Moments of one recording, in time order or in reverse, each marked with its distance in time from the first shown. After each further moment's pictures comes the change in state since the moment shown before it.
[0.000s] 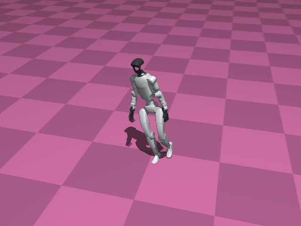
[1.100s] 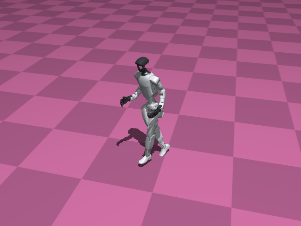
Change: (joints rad) left arm 0.243 -0.069 -0.229 -0.946 -0.860 -0.398 -0.467; right arm 0.305 0.010 0.315 -1.080 0.455 -0.426 -0.063; waist 0.308 0.004 0.053; left_leg -0.141 -0.107 0.015 -0.605 -0.166 0.075; right_leg 0.259 0.067 -0.157 -0.098 0.418 0.160
